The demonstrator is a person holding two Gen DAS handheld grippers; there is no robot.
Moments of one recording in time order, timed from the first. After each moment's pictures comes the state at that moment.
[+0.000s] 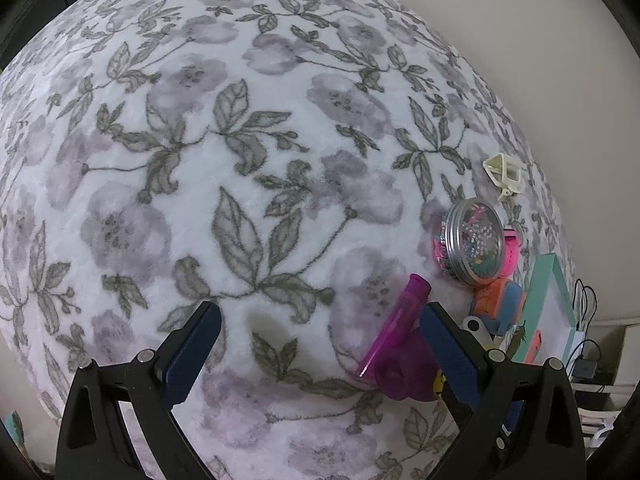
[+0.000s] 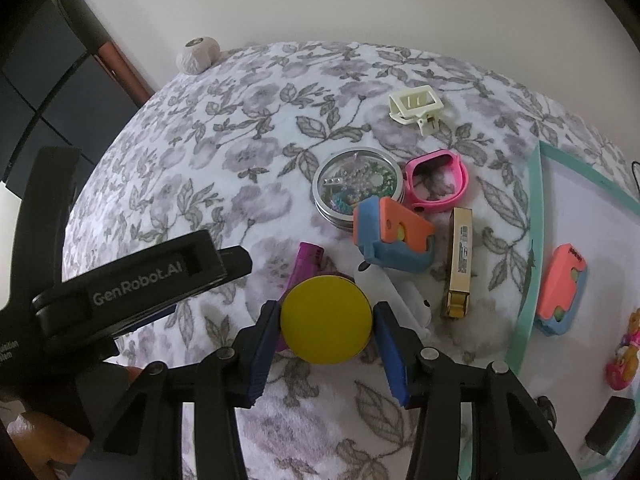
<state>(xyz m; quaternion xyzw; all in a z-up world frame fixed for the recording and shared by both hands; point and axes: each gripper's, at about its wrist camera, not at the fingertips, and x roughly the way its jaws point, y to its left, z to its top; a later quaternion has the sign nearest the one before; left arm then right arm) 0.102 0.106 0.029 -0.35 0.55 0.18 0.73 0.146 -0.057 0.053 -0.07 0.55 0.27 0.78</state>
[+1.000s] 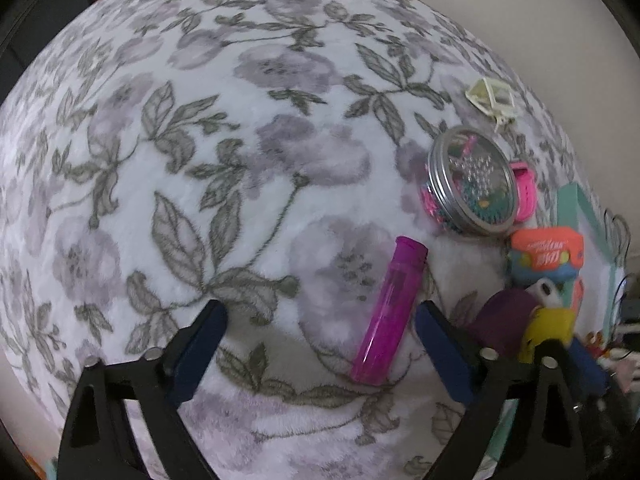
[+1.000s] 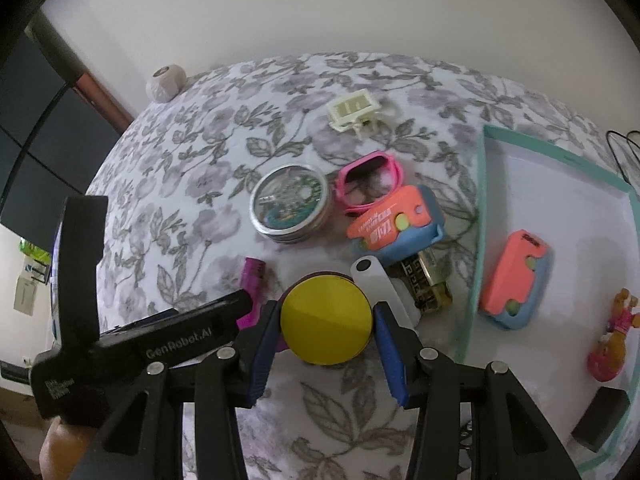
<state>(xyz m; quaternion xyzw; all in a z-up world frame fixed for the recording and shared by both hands) 0.138 0.059 0.005 -0.23 0.60 0.15 0.75 0.168 -0.106 0.058 -0.03 0.55 0.24 0.80</state>
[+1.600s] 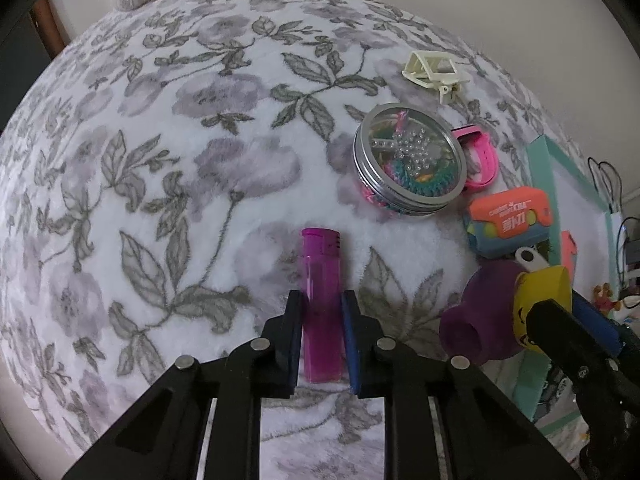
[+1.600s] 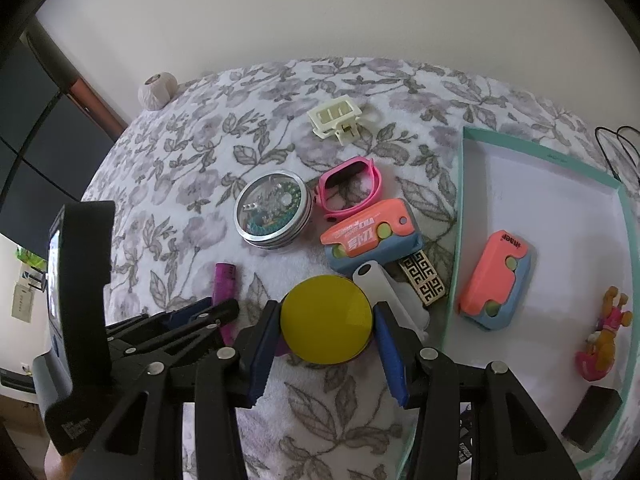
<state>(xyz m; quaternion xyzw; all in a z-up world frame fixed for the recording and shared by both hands) 0.158 0.017 0.013 -0.17 0.59 0.10 0.78 0.171 -0.117 0.061 -0.02 0.55 0.23 0.80</state>
